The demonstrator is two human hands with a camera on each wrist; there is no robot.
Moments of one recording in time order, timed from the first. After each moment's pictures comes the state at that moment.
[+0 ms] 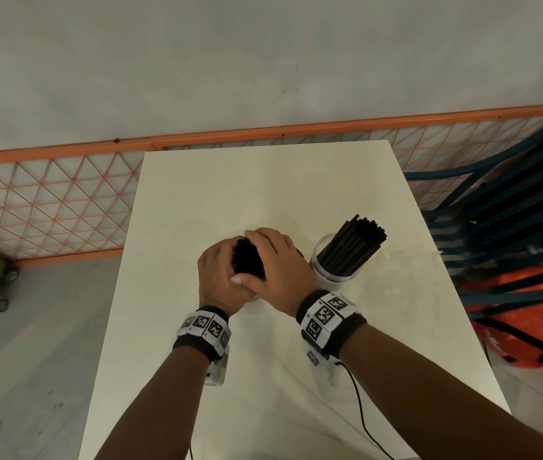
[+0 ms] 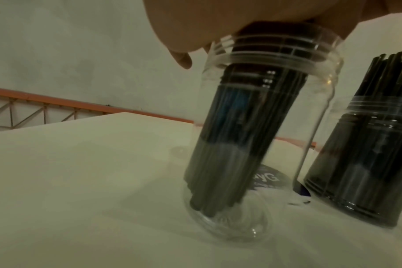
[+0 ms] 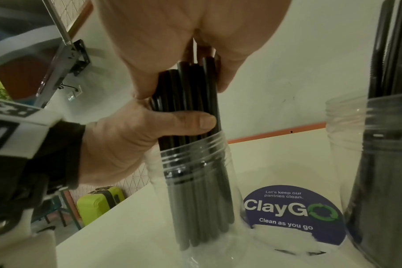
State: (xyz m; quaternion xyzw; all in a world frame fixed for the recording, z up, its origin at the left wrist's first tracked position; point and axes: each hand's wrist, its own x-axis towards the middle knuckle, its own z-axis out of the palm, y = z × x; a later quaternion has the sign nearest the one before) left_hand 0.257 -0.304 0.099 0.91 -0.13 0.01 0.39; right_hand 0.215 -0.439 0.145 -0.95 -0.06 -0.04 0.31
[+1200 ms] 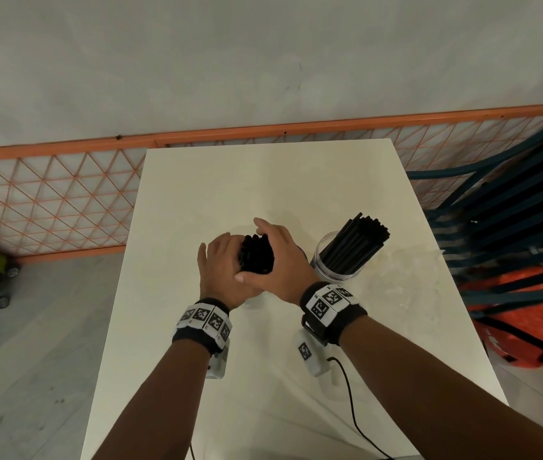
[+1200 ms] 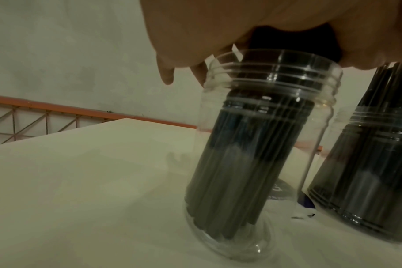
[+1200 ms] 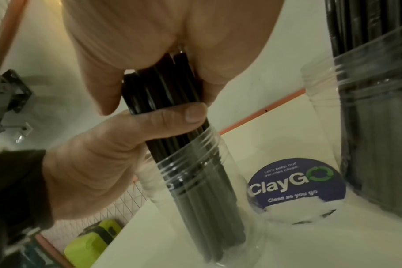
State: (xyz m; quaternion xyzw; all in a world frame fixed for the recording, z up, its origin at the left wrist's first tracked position) left_hand 0.272 -0.299 0.092 0.95 -0.17 -0.03 0.27; right_hand 0.226 -0.443 0.138 -0.87 0.02 0.04 0.50
